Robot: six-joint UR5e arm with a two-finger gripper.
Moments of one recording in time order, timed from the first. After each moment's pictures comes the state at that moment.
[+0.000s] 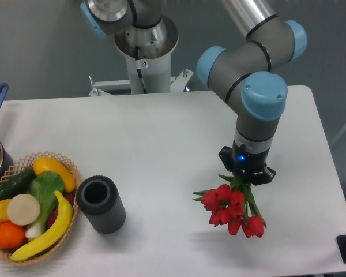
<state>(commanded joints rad) 2.58 -2.02 -1.46 -1.10 1.52 1.20</state>
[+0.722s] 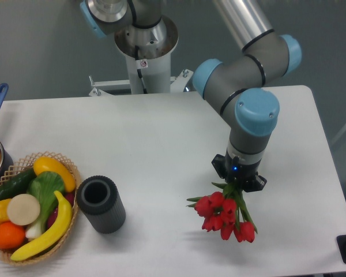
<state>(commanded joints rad) 2.55 -2.08 -1.49 -1.04 1.52 1.15</state>
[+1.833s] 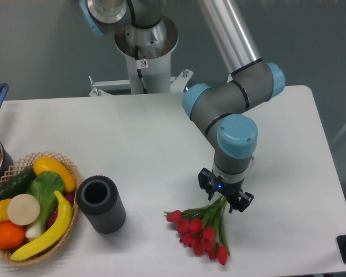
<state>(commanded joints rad) 2.52 -2.10 -1.55 -0.88 1.52 1.13</state>
